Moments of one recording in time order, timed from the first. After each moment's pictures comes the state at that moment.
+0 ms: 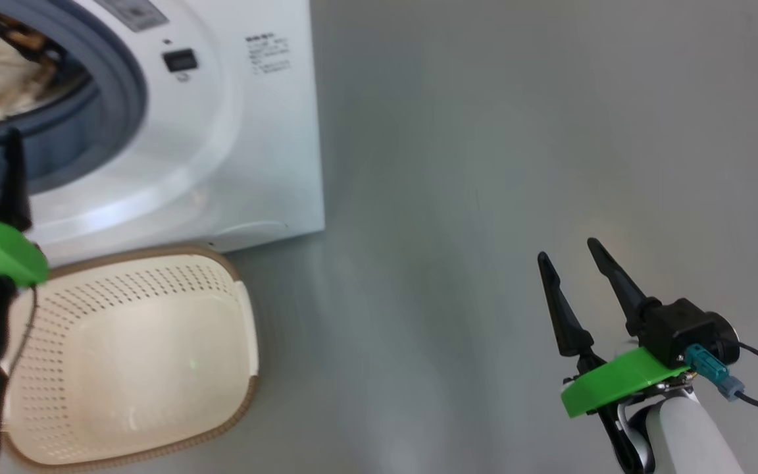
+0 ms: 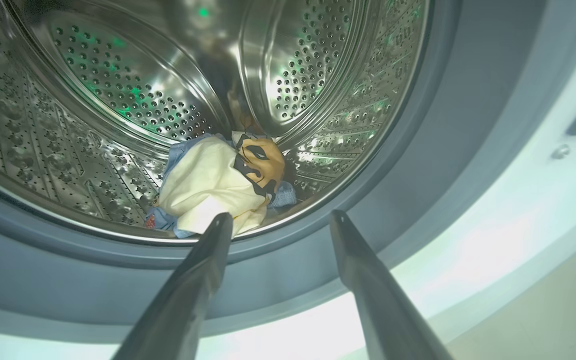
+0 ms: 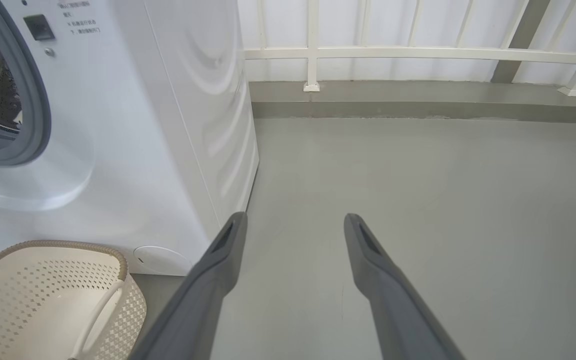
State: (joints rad) left arm -0.79 0.37 -0.14 0.80 -0.40 -0.13 -0.26; right arm -0.24 -0.05 0.05 0.21 0.09 0.13 -0.26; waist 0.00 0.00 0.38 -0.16
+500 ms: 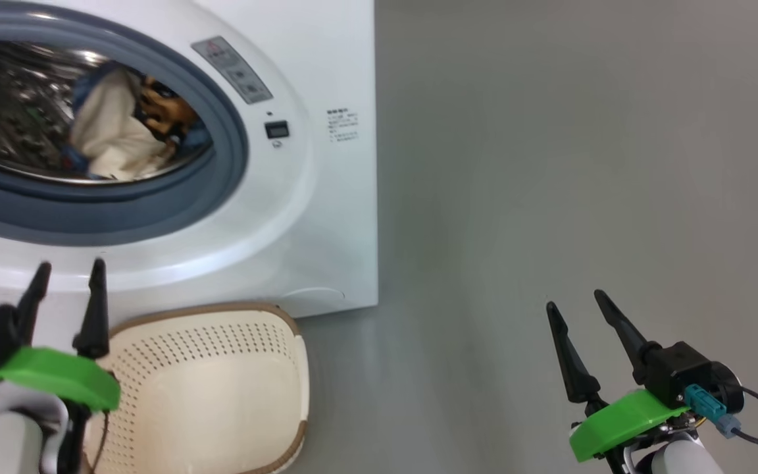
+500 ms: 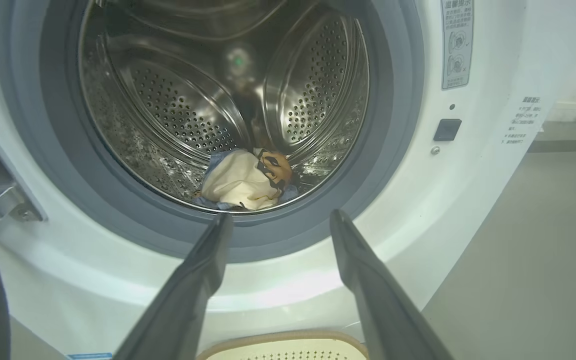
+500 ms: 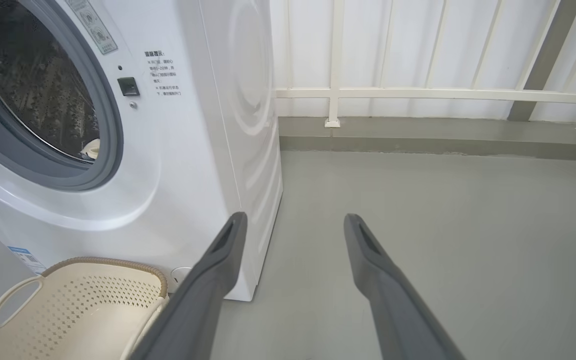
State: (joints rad) left arm -0.41 0.30 -0.11 0.52 -0.41 -0.09 -0.26; right arm -0.15 -0.05 0.03 0.23 0.09 0.13 -0.26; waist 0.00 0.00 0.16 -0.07
